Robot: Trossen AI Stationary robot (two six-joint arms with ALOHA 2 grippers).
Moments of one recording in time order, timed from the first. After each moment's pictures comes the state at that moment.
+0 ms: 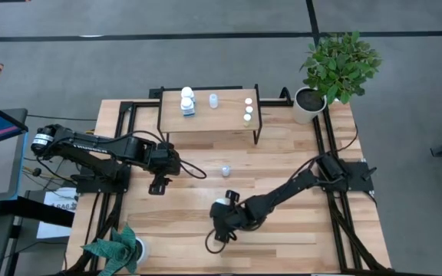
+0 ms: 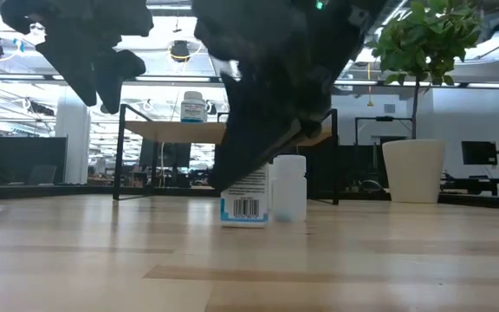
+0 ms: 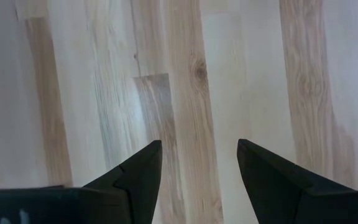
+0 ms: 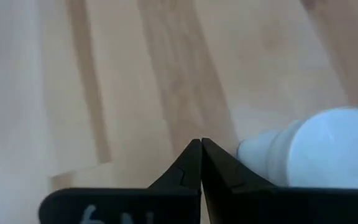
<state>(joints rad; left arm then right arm) -0.10 1.22 0.96 -0.97 -0.03 0.03 0.43 2.14 1.52 -0.37 0.34 0.62</state>
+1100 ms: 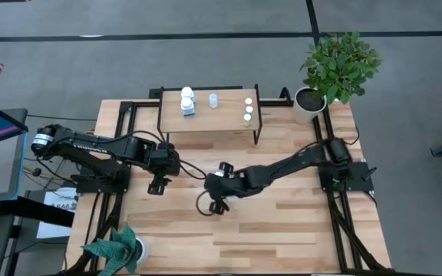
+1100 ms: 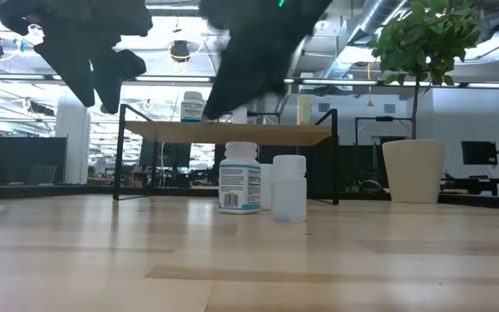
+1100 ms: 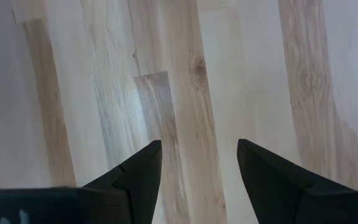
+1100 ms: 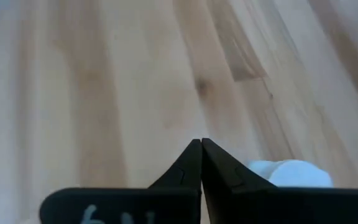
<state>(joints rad) -0.10 1.22 0.96 -0.98 -0.03 0.06 0.24 2.00 1.52 -0.40 0.28 0.37</state>
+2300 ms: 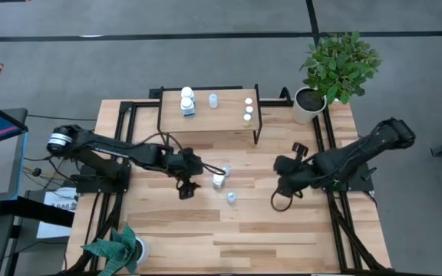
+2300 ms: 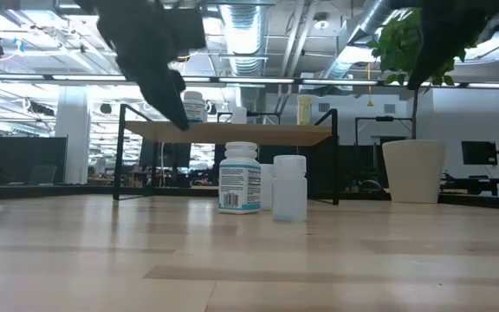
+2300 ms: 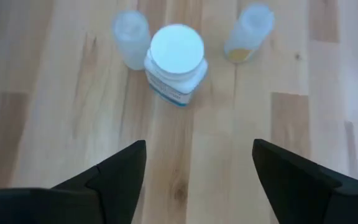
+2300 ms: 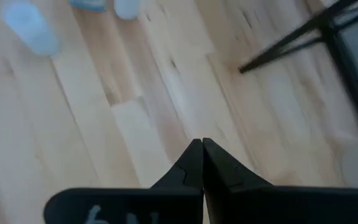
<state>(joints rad) -0.09 1.43 0.97 -0.51 -0.03 -0.20 0.39 1.26 1.07 -1.12 0.55 0.68</state>
